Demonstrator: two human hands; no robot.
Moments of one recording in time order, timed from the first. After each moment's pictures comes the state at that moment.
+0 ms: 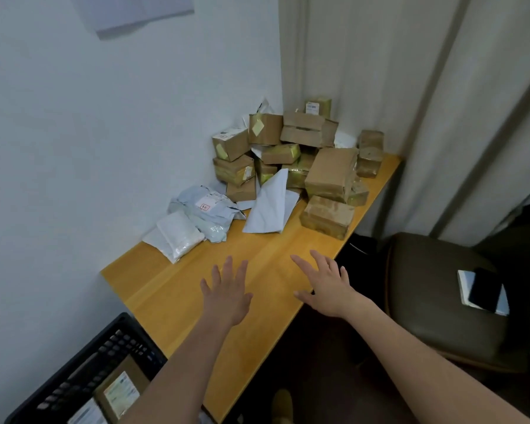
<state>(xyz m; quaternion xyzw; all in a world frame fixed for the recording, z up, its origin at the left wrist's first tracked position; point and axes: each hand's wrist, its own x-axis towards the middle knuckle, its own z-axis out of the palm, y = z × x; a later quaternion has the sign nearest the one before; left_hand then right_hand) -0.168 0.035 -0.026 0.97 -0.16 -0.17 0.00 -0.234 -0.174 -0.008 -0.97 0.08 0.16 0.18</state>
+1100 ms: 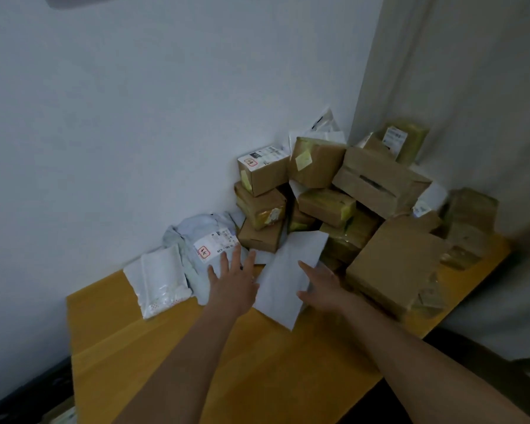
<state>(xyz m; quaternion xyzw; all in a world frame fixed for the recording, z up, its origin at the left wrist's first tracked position) 0.121 -0.082 -0.045 0.99 -0.04 -0.16 0.03 0.132 -0.293 -0.073 -0.92 0.00 0.32 0.22</state>
